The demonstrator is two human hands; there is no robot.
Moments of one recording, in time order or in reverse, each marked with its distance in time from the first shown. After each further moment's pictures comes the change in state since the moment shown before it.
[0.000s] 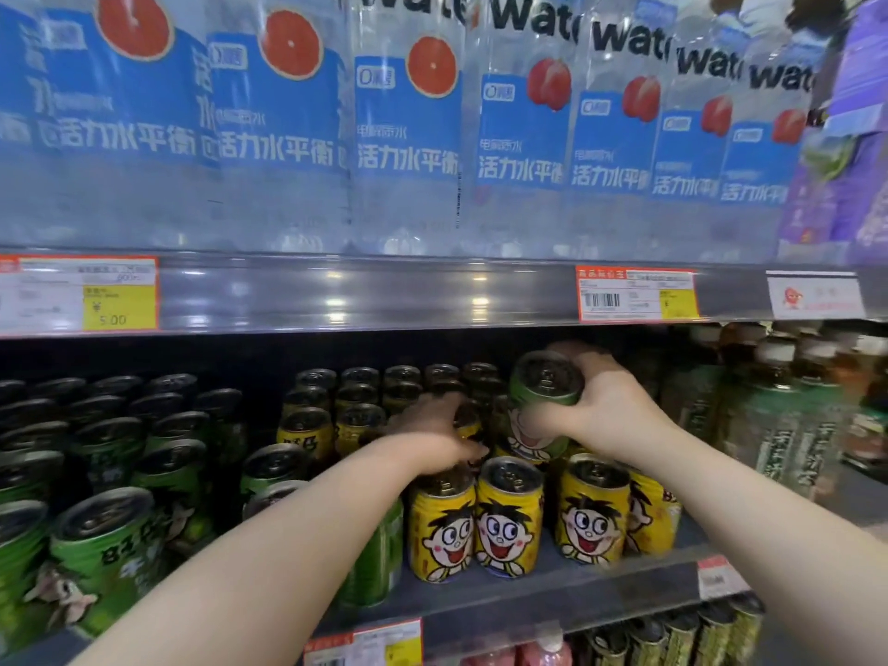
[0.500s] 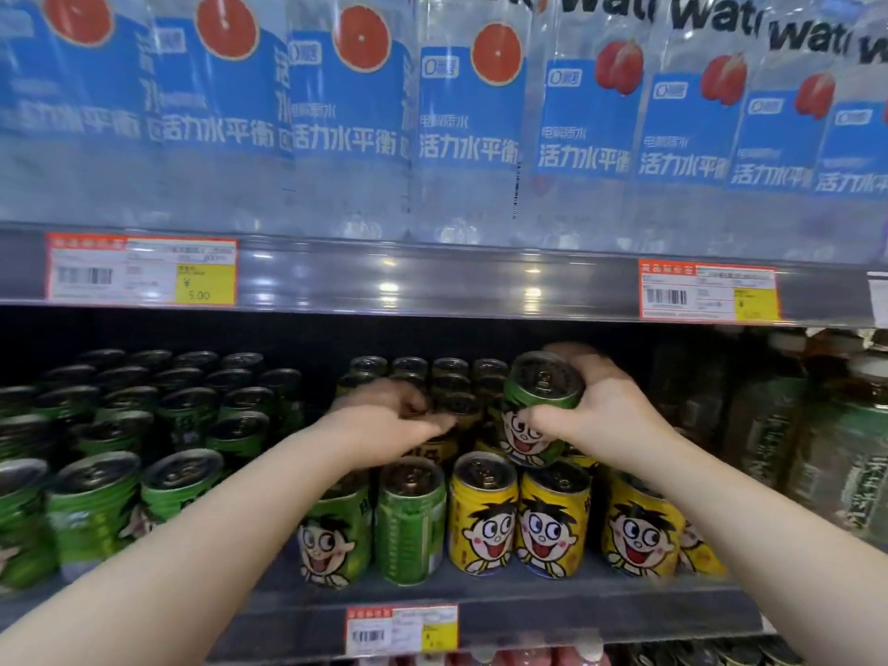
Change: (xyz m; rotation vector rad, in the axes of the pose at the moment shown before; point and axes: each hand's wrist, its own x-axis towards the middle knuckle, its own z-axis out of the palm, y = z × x) left_hand -0.068 -0.051 -0.061 -0.012 0.099 -0.099; right_hand 0.001 -0.024 0.028 0.072 -0.089 -0.039
